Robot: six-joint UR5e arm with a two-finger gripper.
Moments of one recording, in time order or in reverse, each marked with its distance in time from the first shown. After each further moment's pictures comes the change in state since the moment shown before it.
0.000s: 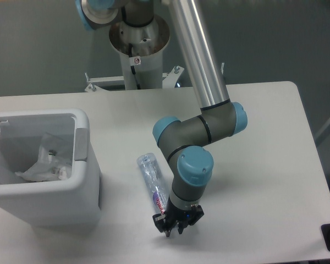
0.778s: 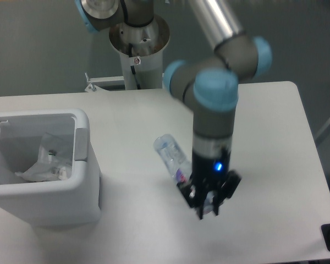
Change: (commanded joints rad) arm 0.098 0.334 0.118 0.080 0.000 -0.001
